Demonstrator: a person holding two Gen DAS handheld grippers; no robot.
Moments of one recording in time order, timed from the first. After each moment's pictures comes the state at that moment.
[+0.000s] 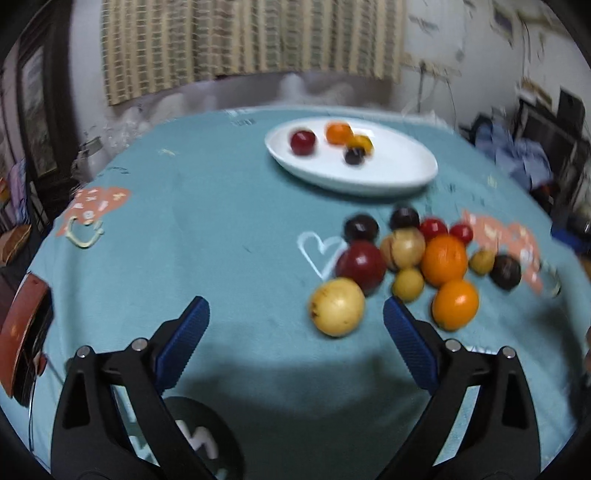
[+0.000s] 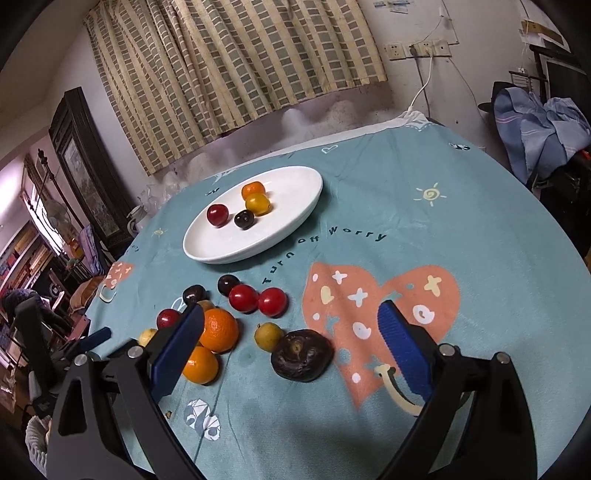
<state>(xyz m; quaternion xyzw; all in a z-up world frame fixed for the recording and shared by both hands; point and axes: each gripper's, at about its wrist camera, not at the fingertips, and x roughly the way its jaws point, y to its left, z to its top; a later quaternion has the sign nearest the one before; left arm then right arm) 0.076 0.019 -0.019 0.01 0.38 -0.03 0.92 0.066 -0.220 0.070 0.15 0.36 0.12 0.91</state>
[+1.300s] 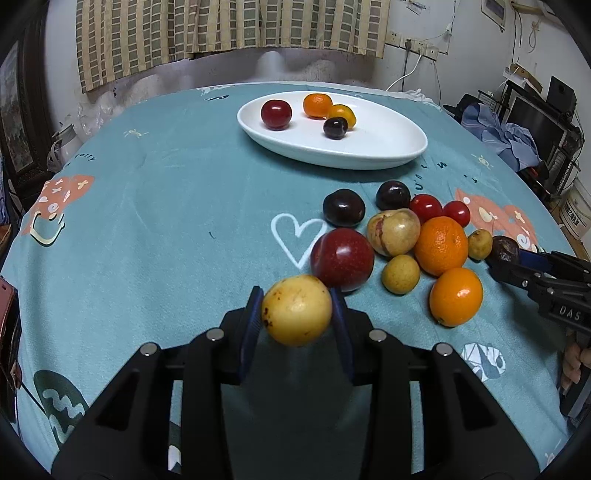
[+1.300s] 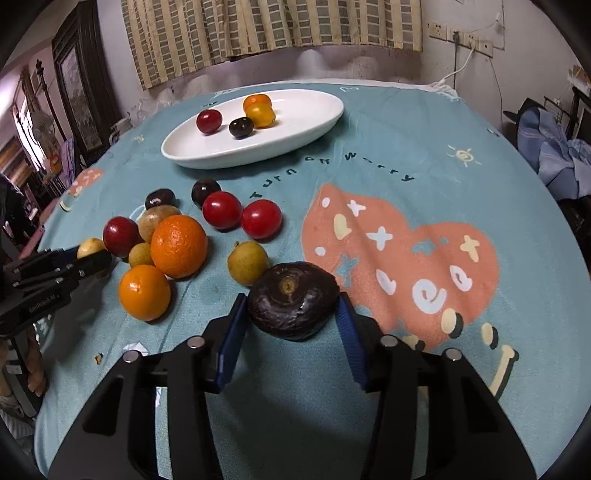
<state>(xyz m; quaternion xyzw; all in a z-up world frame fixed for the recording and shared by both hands) 0.094 0.015 -0.035 0.00 0.41 -0.07 0.91 0.080 -0.184 0.018 0.03 0.45 0.13 0.88</state>
